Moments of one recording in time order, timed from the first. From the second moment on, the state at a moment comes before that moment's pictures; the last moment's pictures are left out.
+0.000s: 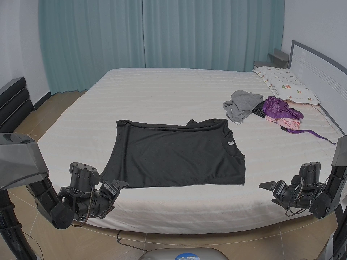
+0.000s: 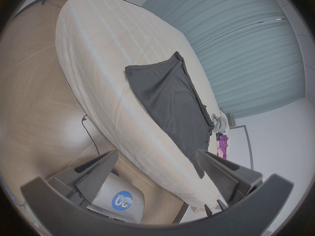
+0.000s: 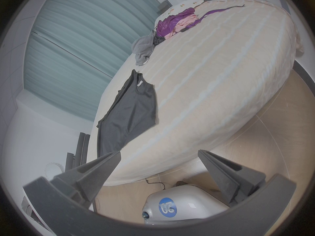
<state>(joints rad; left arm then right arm) -0.35 2.02 -0.38 -0.92 -0.03 -1.20 0.07 2.07 -0.21 -1.16 0.23 0.79</state>
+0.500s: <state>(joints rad) -0.30 2.02 -0.39 -0.92 -0.03 -1.21 0.09 2.08 -0.19 -1.23 0.23 0.79</state>
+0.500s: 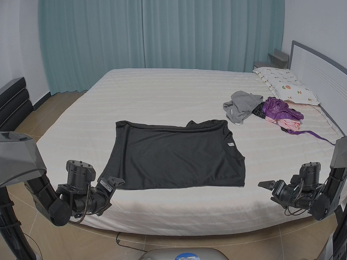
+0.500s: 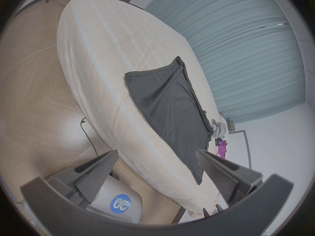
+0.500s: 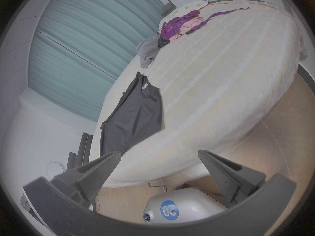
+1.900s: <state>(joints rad) -0.15 2.32 -0.56 -0.98 0.20 -0.93 0.10 2.18 -0.15 -1.37 0.21 0.79</state>
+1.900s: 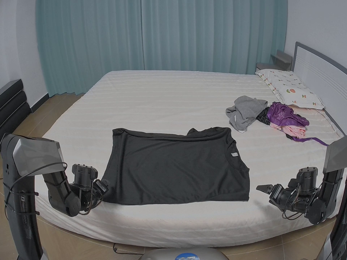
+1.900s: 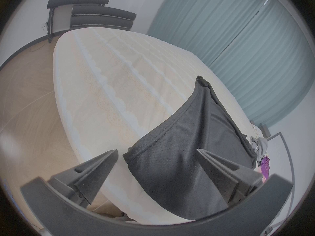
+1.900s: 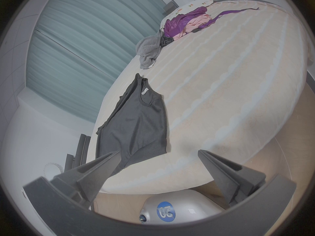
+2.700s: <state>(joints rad) -0.14 2.33 -0.48 -1.07 0.28 -0.90 0.11 2.27 -0.28 -1.36 0.21 0.78</state>
